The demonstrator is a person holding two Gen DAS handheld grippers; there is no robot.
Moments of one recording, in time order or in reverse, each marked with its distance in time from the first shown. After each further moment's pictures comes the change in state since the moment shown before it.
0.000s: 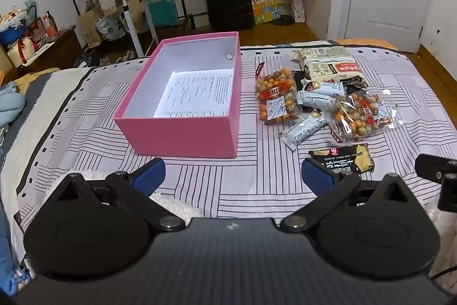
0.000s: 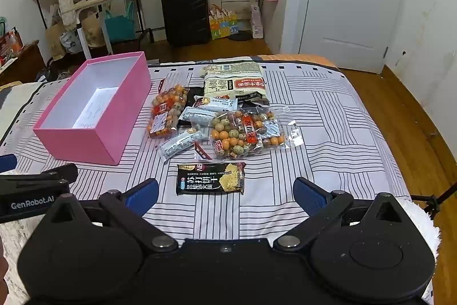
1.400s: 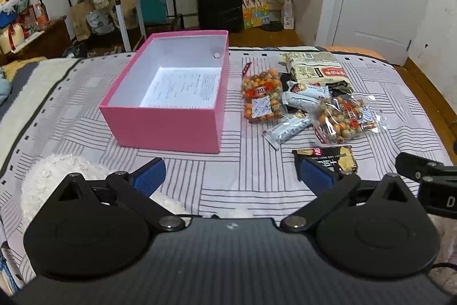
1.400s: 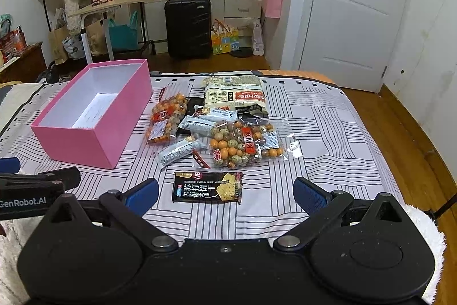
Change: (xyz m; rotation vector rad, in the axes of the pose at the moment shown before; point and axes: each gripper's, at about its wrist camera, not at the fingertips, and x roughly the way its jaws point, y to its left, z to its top) left arm 0.000 0.002 -0.014 -0.053 -0.005 -0.075; right arm 0.000 0.006 -0.014 -0.051 -0.083 -0.026
